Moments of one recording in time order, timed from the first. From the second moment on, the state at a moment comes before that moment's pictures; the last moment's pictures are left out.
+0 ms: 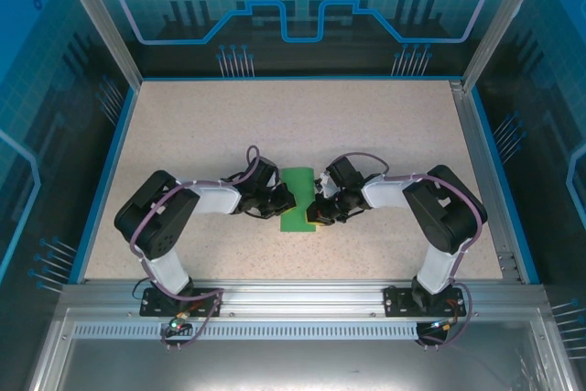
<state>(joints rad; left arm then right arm) -0.55 1.74 0.75 0.04 0.40 -0.98 0.59 1.78 0.81 -0.18 -0.64 0.66</state>
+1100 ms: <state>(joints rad) -0.52 1.57 0.83 -0.18 0.29 -0.92 0.59 1.78 0.81 -0.19 -0.64 0.66</state>
